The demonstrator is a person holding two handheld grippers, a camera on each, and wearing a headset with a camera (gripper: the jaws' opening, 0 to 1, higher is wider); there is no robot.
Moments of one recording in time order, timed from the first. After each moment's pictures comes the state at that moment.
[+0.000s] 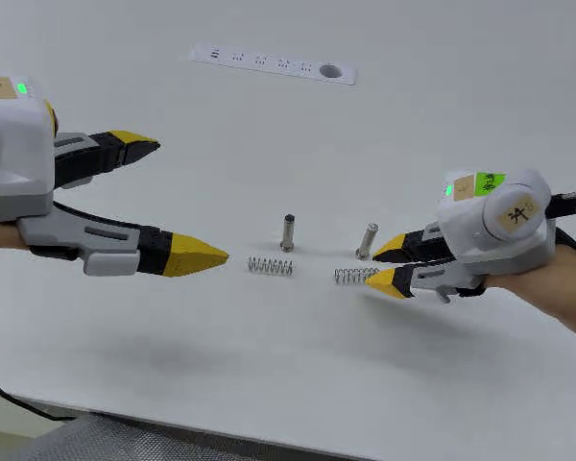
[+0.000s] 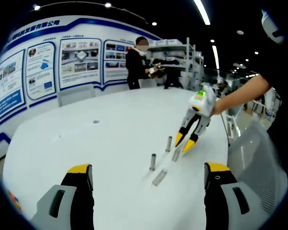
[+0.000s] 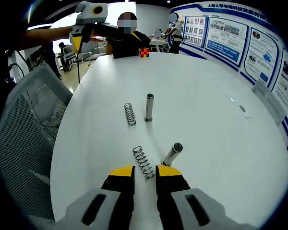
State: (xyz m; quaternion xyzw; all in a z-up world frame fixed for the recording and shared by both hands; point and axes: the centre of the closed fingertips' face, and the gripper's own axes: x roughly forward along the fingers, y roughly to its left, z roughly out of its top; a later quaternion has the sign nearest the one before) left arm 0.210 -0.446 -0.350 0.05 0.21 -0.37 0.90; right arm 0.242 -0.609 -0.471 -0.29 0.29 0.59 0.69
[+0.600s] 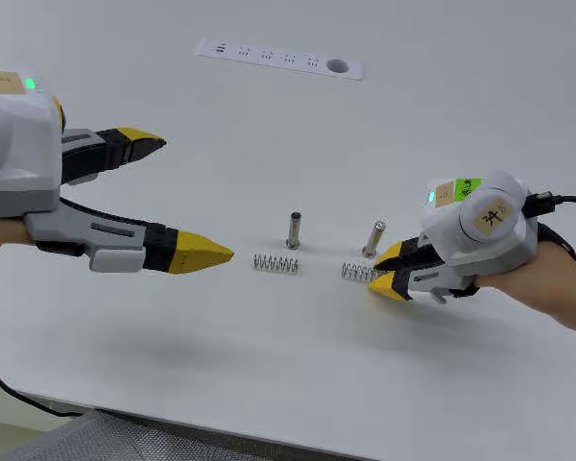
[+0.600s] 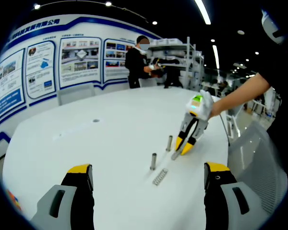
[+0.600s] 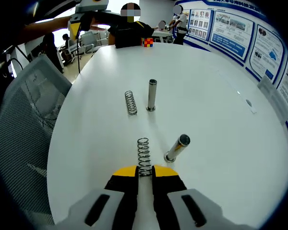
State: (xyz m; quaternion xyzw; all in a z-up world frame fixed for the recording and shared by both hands) left arm 0.210 -0.447 -0.351 0.05 0.21 -0.37 0.90; right arm 0.240 -0.617 -0.487 -0.31 0.32 0.60 0.67
